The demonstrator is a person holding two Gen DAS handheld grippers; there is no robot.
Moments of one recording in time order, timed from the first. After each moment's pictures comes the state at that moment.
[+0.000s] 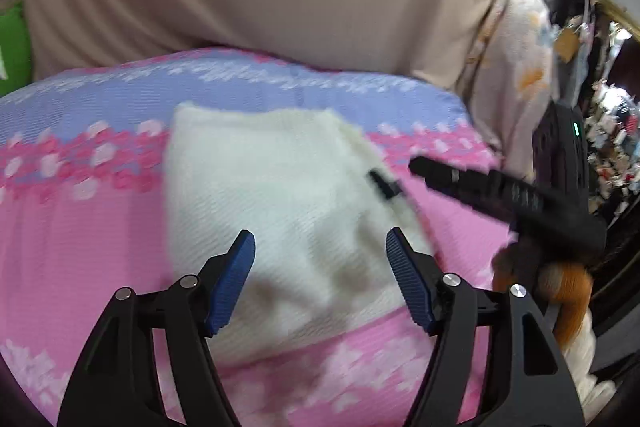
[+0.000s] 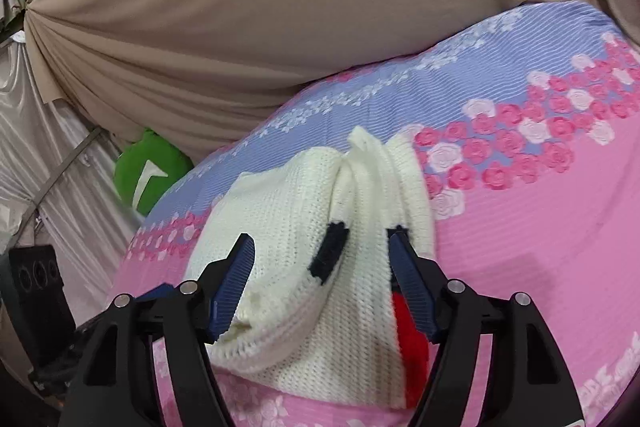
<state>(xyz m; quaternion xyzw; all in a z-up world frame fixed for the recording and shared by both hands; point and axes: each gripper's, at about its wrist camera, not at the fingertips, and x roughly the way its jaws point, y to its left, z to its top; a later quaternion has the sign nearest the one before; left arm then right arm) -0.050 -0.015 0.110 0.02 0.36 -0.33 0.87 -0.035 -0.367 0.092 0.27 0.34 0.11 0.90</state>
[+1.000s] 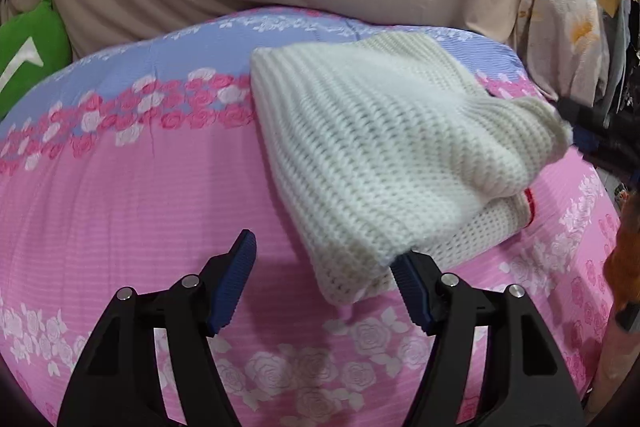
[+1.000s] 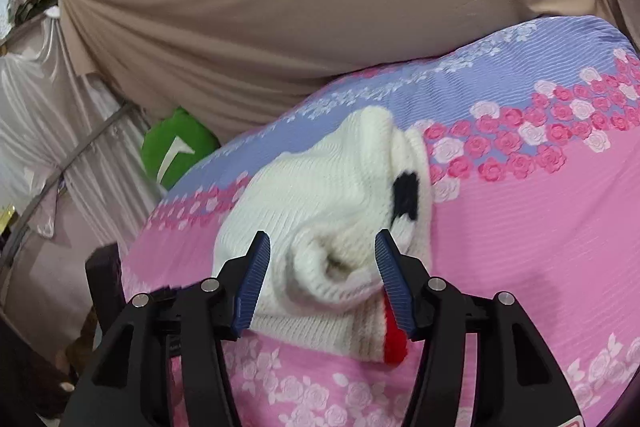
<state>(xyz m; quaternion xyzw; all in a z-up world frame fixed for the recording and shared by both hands) -0.050 -0.006 0.055 0.08 0.38 -0.26 0.88 -0.091 -0.367 0.091 0.23 0.32 0.16 0.91</state>
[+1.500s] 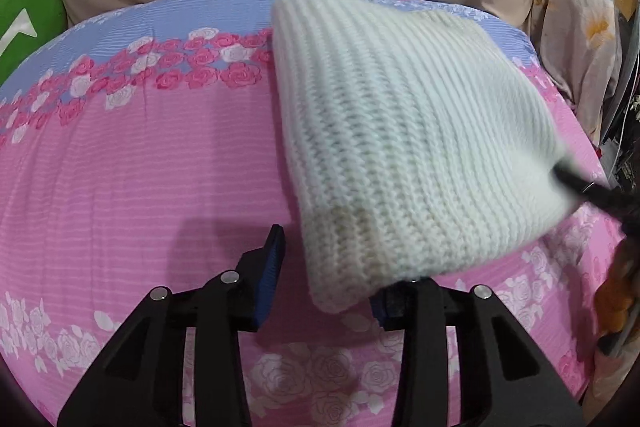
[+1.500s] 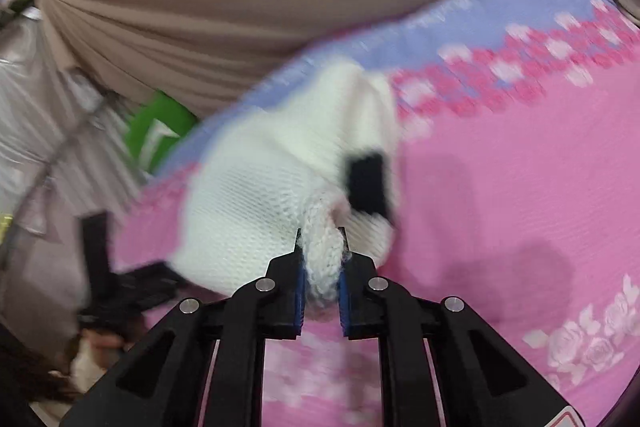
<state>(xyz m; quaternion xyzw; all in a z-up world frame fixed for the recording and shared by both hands) -0.032 0.000 0.029 0.08 0.43 -0.24 0.87 -0.101 -0.392 0.029 0.26 0.37 0.11 0.88</state>
